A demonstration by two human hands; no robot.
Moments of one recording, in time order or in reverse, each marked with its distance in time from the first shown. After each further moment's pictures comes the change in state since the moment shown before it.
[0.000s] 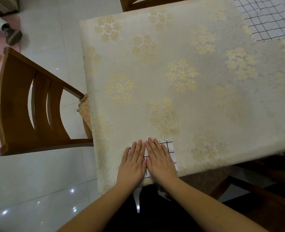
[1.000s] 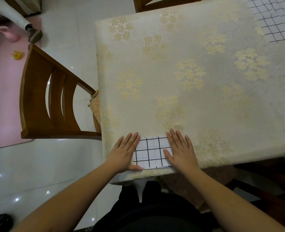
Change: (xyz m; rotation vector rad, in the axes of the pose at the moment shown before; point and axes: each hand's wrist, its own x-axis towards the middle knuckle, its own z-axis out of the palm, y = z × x) left_hand 0.001 -0.060 -0.029 0.194 -0.249 0.162; right_hand -0.008 0.072 -0.014 -0.074 -0.023 0.011
